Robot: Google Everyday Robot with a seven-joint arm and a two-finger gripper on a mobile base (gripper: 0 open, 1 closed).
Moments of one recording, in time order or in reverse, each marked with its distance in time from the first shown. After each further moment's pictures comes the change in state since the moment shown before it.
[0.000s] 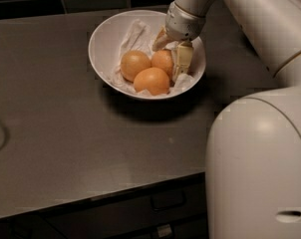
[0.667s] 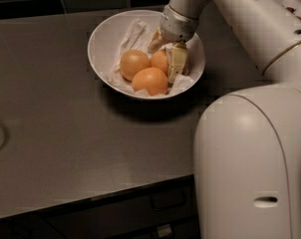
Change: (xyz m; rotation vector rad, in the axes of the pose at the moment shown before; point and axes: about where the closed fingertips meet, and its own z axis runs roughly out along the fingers) arm -0.006 -0.011 0.015 -0.022 -0.015 -0.020
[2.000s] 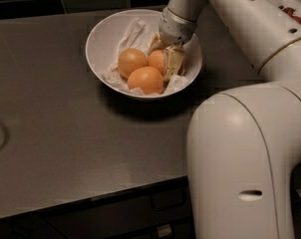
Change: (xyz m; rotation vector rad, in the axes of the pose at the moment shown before) arm 0.001 -0.002 0.008 -0.020 -0.014 0.000
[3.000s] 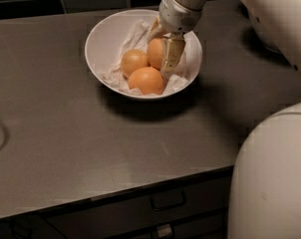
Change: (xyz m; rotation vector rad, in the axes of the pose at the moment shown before) arm -0.029 0.007 -0.048 0.220 0.053 0.006
